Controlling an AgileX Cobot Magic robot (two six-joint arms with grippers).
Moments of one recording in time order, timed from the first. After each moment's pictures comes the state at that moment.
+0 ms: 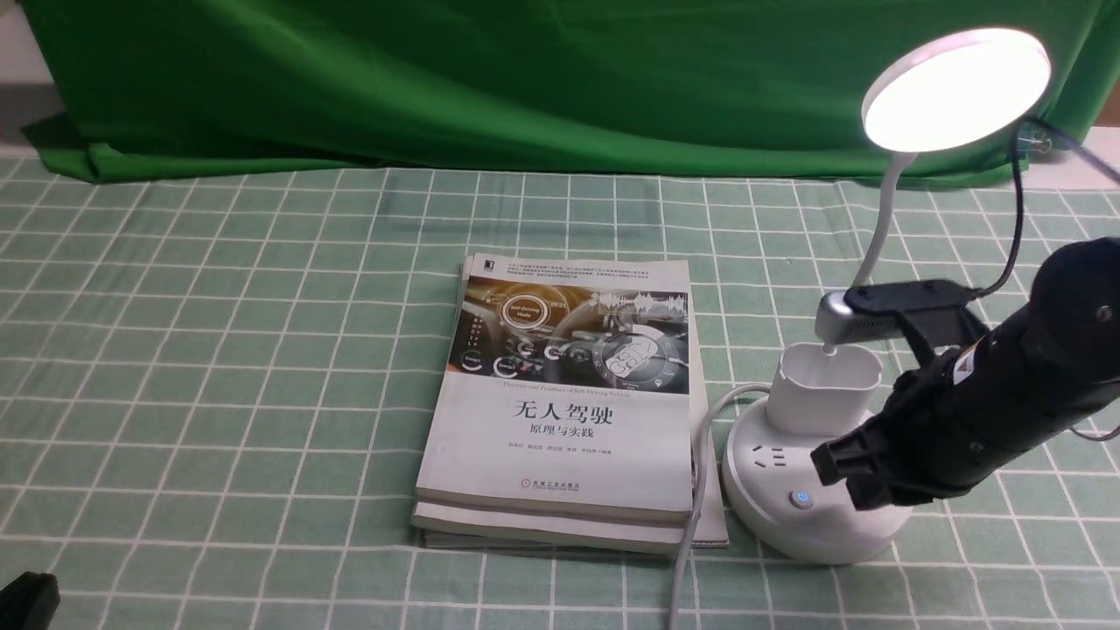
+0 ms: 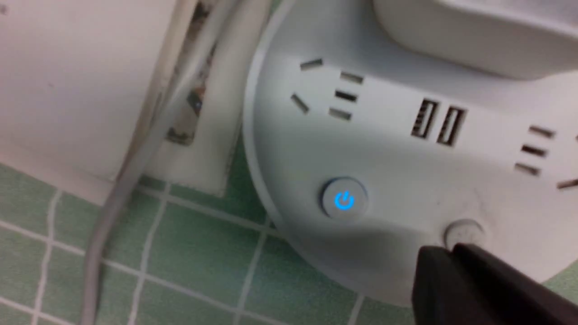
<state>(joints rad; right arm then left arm) 0.33 1.61 -0.93 0.16 0.74 -0.09 0.02 0.00 0.01 -0.15 0.31 0.39</state>
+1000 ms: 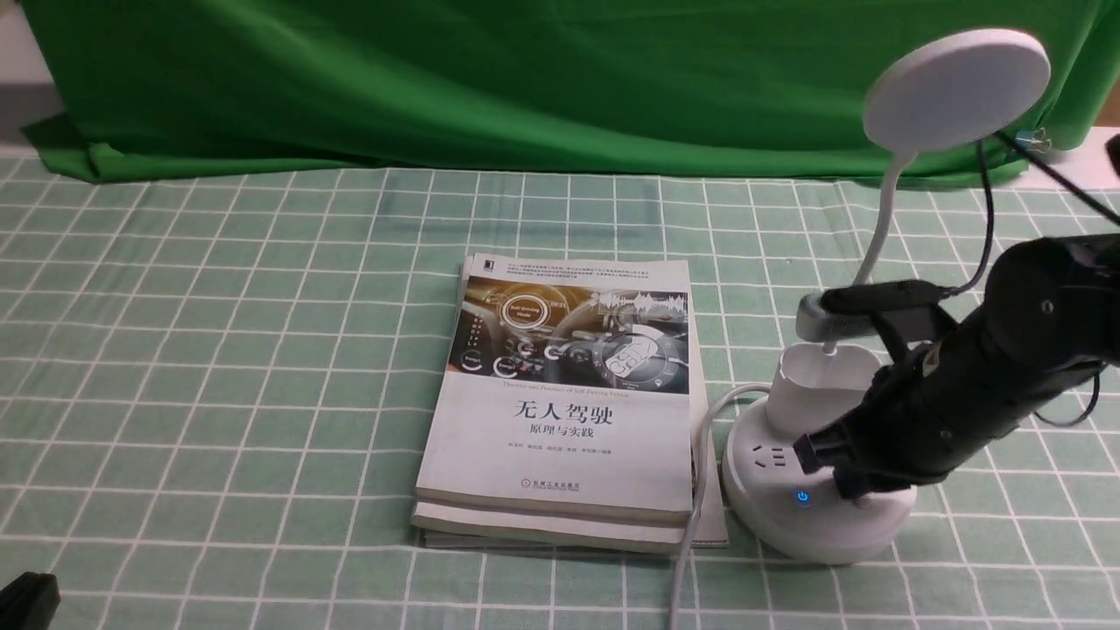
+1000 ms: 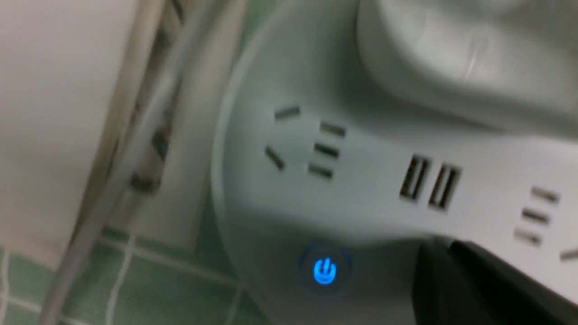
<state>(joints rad) 0.33 1.71 -0.99 0.12 0.70 -0.07 0.02 0.00 0.01 -0.15 0.31 0.39</state>
